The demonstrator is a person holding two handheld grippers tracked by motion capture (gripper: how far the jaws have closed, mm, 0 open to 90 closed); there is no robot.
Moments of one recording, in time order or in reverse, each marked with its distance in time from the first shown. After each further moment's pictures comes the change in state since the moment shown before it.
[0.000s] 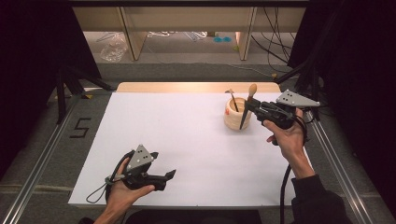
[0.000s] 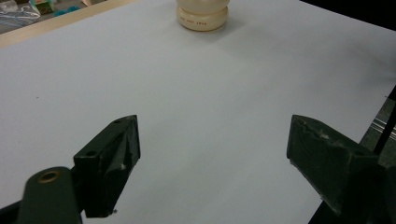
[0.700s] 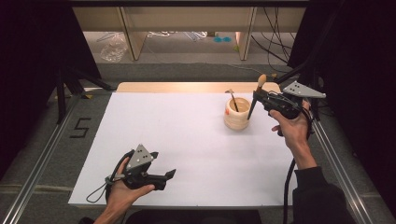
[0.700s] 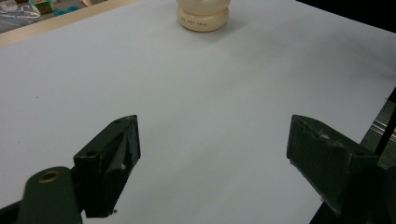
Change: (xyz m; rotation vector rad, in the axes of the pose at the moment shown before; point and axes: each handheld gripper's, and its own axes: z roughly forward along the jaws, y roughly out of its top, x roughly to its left) left arm 0.001 0.000 0.000 -0.005 -0.002 -0.008; right arm -0.033 0.006 0.003 -0.008 -0.097 0.016
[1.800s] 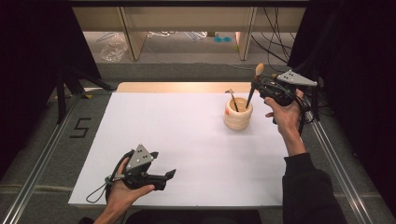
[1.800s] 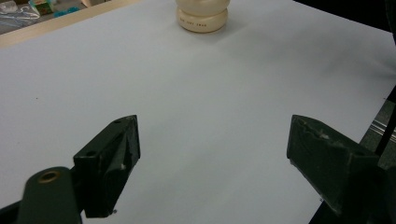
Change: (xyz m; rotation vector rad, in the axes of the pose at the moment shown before) left arm -0.001 0.000 -0.001 0.002 0.006 0.004; right arm -0.021 0.010 0.035 -0.016 -0.078 -0.001
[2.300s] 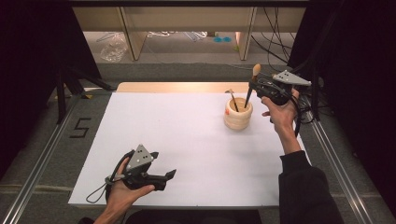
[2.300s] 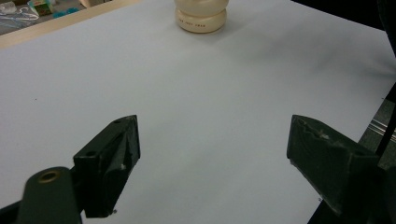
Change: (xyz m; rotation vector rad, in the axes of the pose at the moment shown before) left arm 0.000 0.000 0.000 -0.003 -0.006 0.004; right arm -0.003 -0.007 0.013 0.017 -0.015 -0.004
